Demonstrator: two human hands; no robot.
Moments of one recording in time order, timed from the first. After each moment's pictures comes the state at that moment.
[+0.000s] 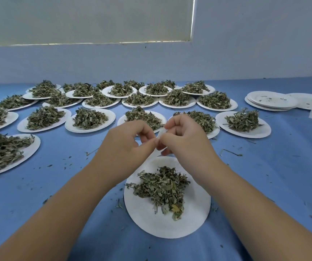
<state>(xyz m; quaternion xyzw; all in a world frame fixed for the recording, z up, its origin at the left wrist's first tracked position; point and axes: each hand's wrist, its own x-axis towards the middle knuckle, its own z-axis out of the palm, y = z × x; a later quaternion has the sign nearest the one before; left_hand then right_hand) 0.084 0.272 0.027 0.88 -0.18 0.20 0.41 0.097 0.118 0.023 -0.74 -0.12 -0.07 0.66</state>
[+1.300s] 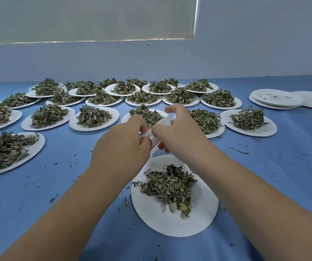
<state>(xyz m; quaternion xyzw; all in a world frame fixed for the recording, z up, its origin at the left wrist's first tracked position) 0.081 0.278 0.028 0.93 -0.07 0.25 0.26 0.104 0.142 0.042 -0.83 -0.08 -0.02 0.56</state>
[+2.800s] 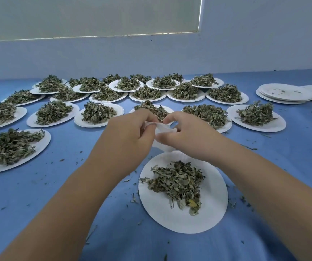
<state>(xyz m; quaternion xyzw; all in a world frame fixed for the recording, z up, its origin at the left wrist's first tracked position) 0.082 0.291 0.033 0.90 -0.16 0.25 0.32 0.113 0.126 0.037 -0.91 -0.13 0.02 0.39</state>
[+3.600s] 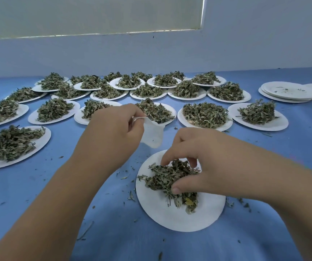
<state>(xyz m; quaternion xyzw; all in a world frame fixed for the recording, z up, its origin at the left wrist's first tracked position) 0.078 0.298 0.043 0.91 -0.13 0.30 0.24 0.056 0.094 0.056 -0.92 -0.36 0.04 0.17</state>
